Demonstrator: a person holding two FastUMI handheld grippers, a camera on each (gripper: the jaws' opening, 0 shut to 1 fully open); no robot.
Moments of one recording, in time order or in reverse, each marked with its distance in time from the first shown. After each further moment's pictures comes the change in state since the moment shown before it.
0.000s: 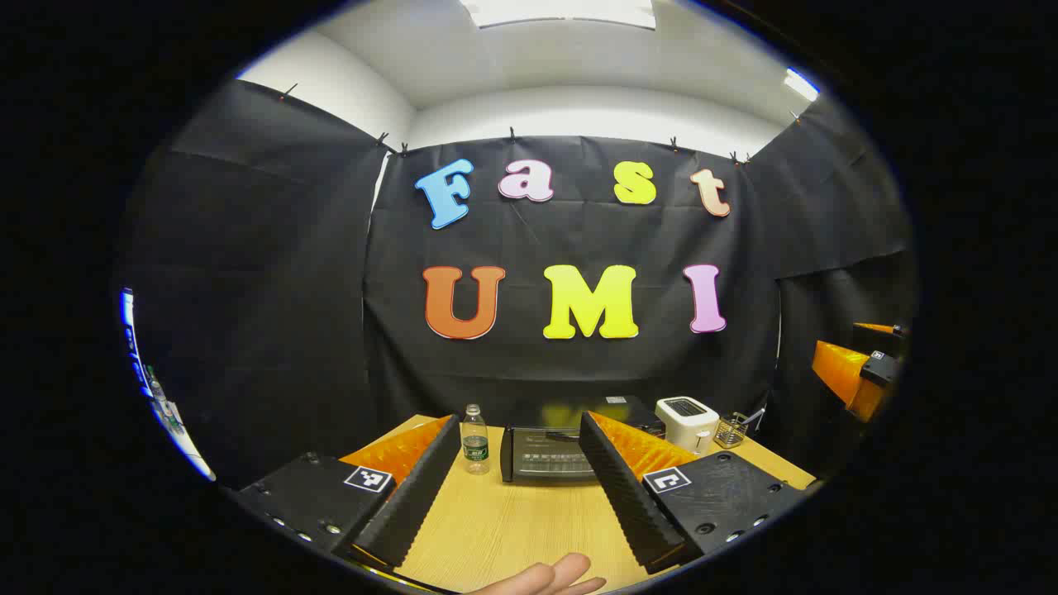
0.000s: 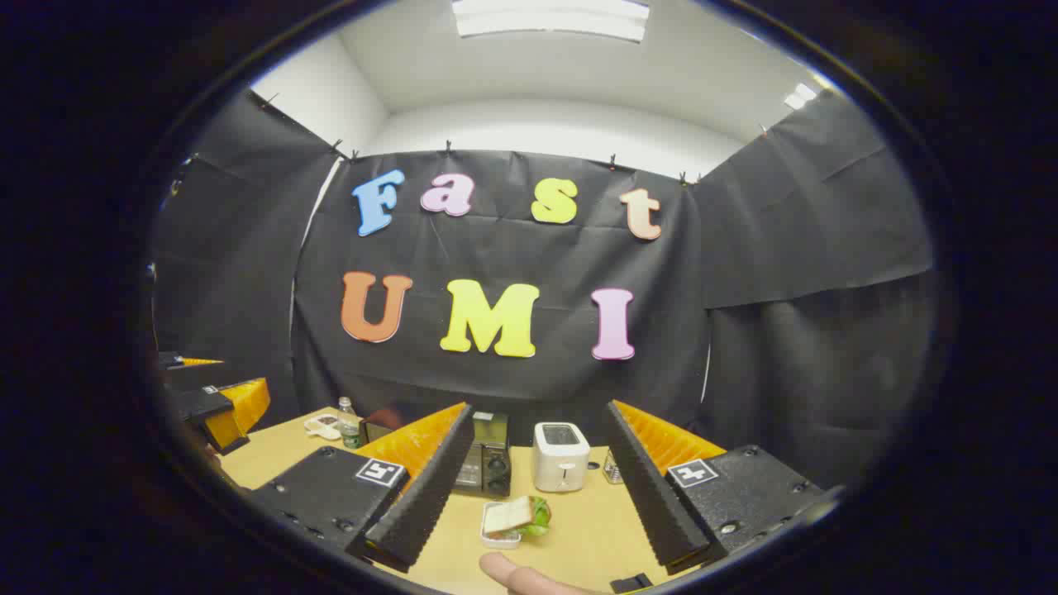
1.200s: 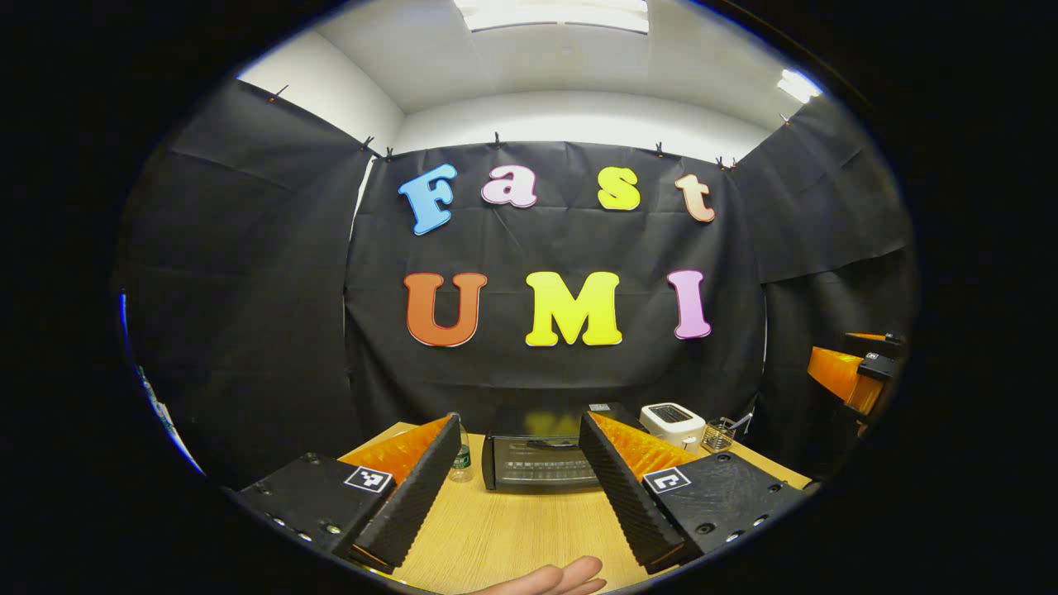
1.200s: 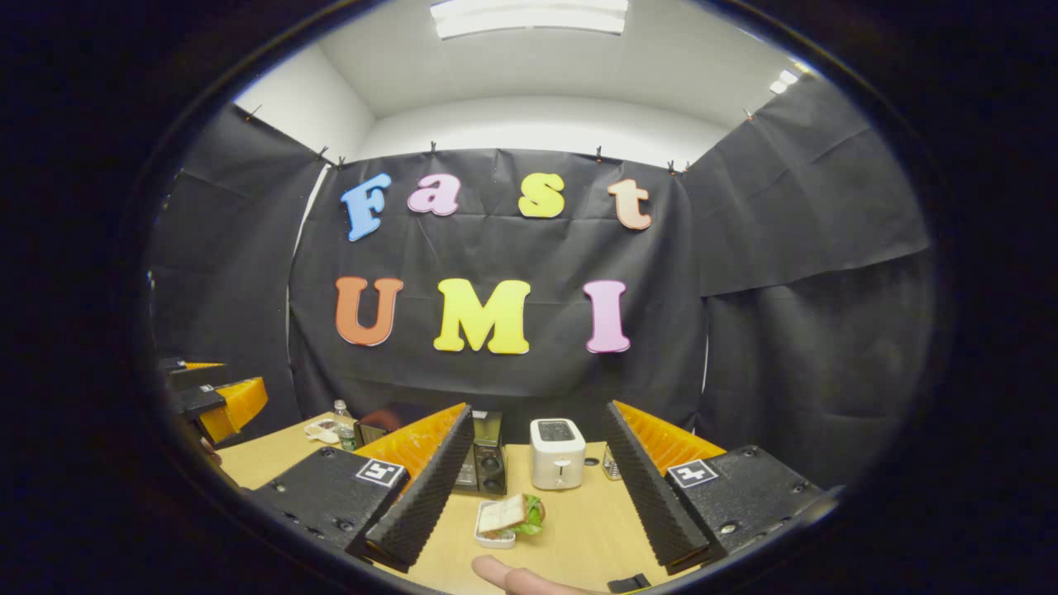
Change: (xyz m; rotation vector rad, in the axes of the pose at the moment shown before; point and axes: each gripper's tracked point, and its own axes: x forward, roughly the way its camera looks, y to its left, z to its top) left arm 0.018 -0.022 0.002 0.000 -0.030 -0.054; right arm 0.019 -0.033 -0.014 0.082 0.027 0.017
